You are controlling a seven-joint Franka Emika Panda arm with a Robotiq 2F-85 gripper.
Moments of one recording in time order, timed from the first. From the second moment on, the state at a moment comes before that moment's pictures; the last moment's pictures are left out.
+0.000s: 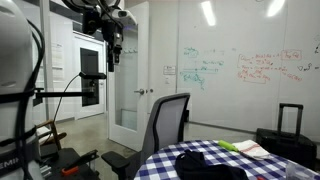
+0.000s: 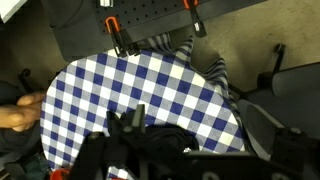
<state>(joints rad) -0.01 -0.73 0.33 -2.61 0.02 1.76 0.53</state>
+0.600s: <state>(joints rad) -0.01 -0.69 0.33 -2.59 0.02 1.77 0.61</state>
